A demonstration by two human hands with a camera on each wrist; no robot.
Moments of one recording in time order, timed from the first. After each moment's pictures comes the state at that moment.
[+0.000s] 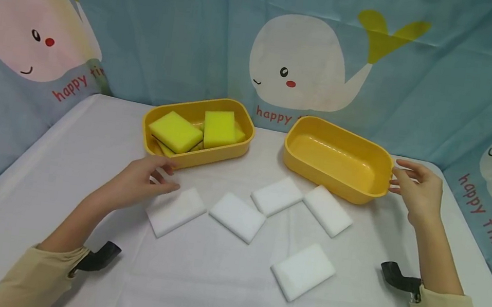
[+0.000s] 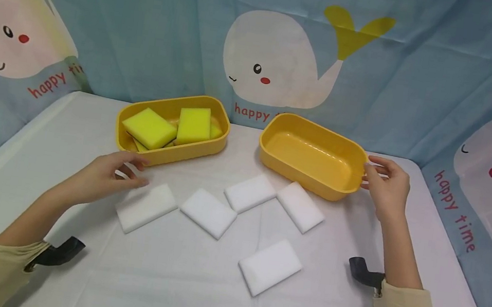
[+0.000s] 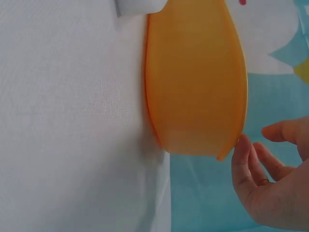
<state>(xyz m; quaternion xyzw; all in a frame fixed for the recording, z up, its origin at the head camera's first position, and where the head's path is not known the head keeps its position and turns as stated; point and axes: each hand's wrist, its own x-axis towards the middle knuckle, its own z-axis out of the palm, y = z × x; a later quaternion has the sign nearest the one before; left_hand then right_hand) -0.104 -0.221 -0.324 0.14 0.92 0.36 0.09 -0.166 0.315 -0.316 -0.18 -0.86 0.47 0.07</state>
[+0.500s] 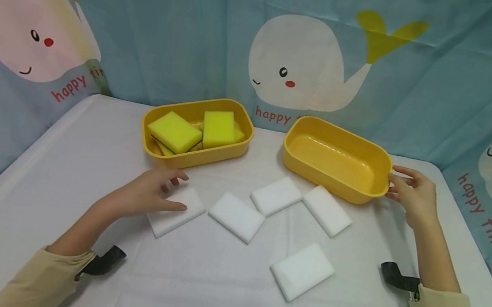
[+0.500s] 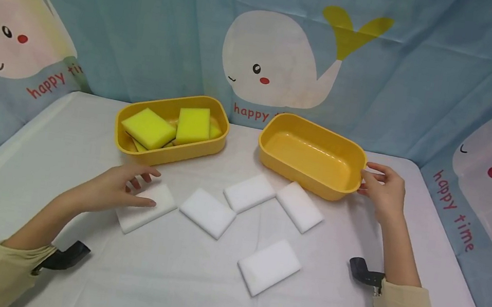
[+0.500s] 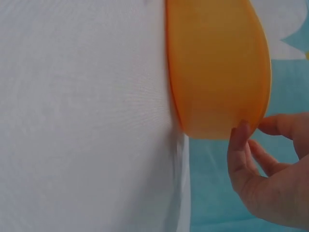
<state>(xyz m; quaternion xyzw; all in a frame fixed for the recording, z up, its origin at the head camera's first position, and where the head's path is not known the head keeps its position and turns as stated) -0.102 -0.208 -0.333 0.18 0.92 0.32 0.14 -0.171 0.330 -0.333 -0.17 -0.86 0.48 0.03</state>
